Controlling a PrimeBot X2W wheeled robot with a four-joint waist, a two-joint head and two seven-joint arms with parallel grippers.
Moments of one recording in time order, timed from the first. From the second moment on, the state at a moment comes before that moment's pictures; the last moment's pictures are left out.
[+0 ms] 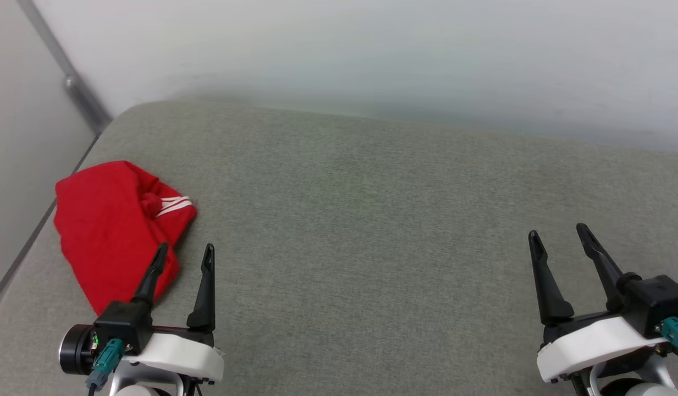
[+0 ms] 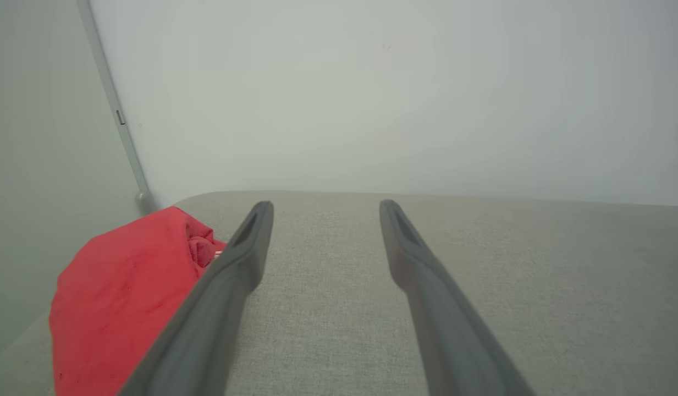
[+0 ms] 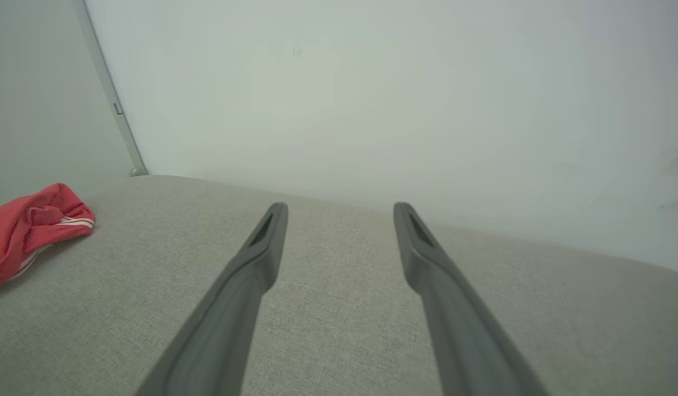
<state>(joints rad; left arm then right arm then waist) -0.05 0.09 0.02 0.10 -0.11 -0.11 -0.26 0.02 -0.05 0.00 -0.19 0.08 0.13 0.03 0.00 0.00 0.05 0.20</state>
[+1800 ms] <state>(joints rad) -0.63 0.33 0.03 0.56 -0.39 -0.13 0.04 -0.13 -0.05 0.04 -0.29 -0.02 0.13 0.12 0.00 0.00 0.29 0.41</state>
